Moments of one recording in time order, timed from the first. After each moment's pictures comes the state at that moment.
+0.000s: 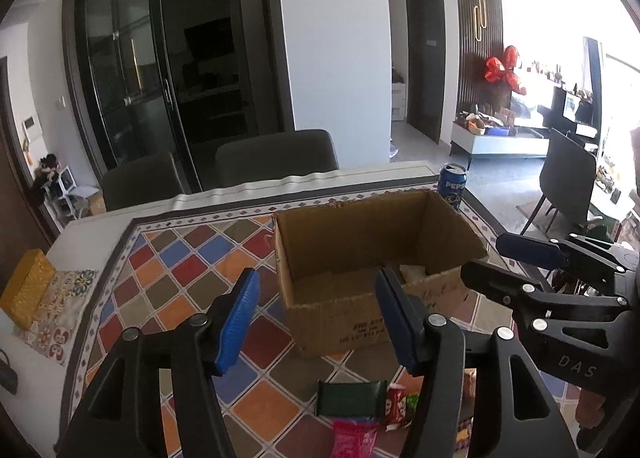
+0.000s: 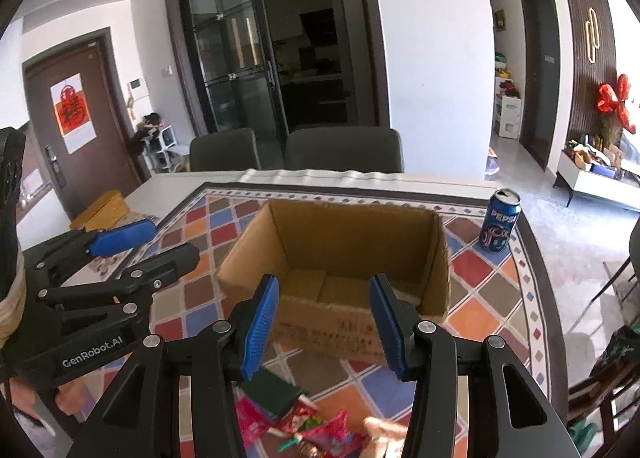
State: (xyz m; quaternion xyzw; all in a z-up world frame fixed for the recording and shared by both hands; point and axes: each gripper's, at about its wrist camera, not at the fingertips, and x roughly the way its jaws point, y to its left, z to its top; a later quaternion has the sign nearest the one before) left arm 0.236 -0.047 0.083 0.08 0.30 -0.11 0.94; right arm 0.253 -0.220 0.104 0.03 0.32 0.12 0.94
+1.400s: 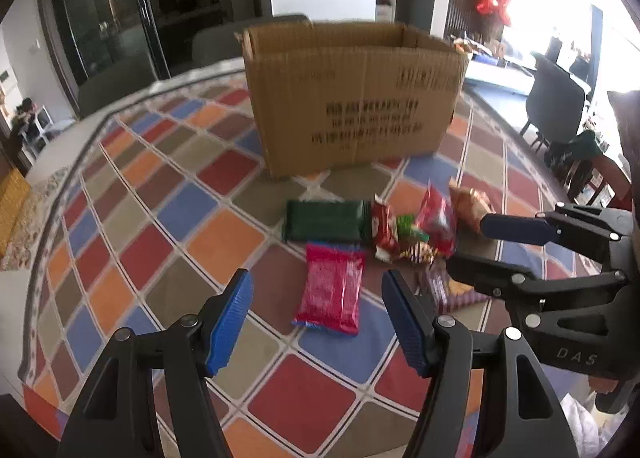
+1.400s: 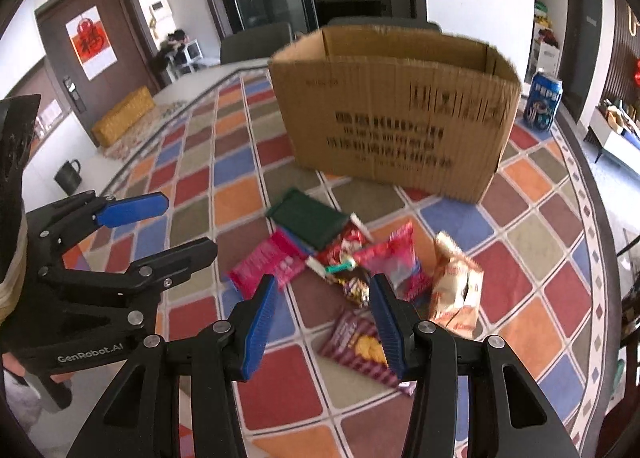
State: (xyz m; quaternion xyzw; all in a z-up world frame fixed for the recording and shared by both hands) left arm 0.159 -0.028 -0.048 0.08 0.45 -0.14 0.88; right arm 0.168 -0.188 -0.010 0.00 0.46 0.17 0.87
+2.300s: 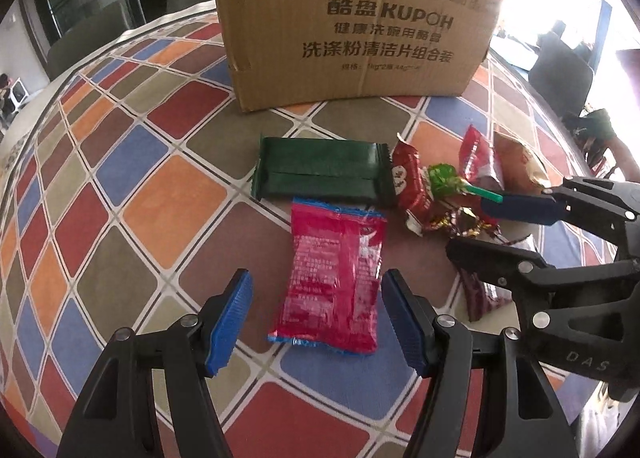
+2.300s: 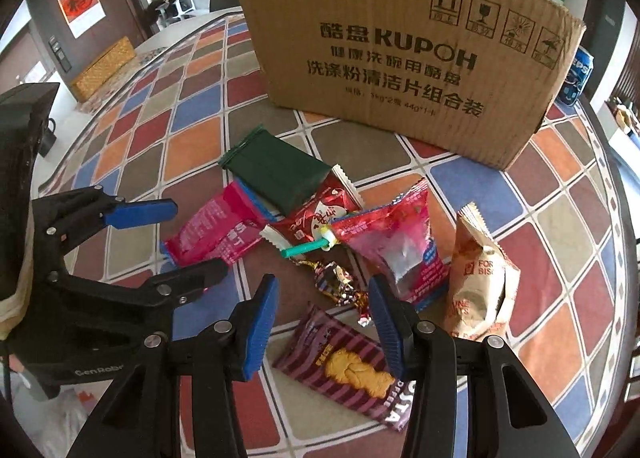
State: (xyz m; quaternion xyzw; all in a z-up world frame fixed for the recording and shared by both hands) left arm 0.202 -0.037 -0.125 0.07 0.52 -0.16 0.83; right arm 0.209 -0.179 -0.072 -0.05 0.52 0.17 0.83
